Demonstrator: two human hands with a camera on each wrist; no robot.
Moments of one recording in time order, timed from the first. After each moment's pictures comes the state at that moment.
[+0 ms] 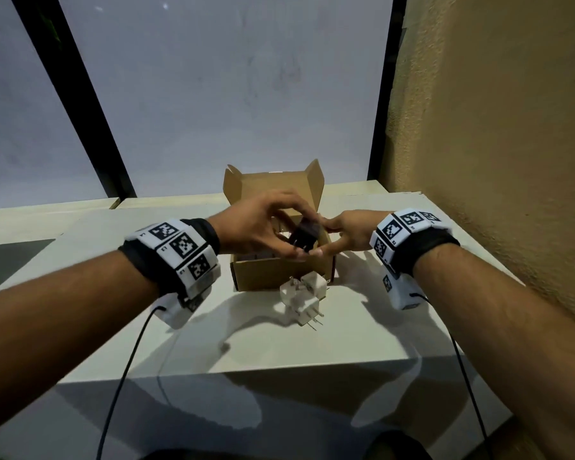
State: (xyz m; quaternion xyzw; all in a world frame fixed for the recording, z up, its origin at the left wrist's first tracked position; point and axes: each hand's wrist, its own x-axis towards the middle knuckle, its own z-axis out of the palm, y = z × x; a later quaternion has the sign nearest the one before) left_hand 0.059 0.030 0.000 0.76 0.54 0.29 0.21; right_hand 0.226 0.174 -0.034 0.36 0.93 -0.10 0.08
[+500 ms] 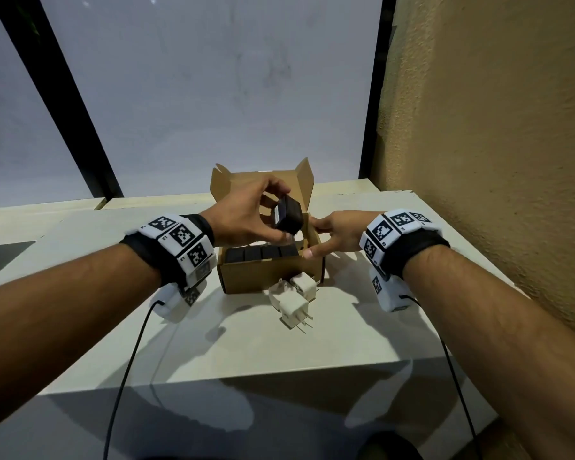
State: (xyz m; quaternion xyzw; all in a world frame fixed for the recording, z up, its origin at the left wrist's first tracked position) left_hand 0.043 0.062 -0.014 0.69 0.63 0.32 0.18; right_hand 0.225 0.175 -0.036 0.38 0.92 -0.11 0.09
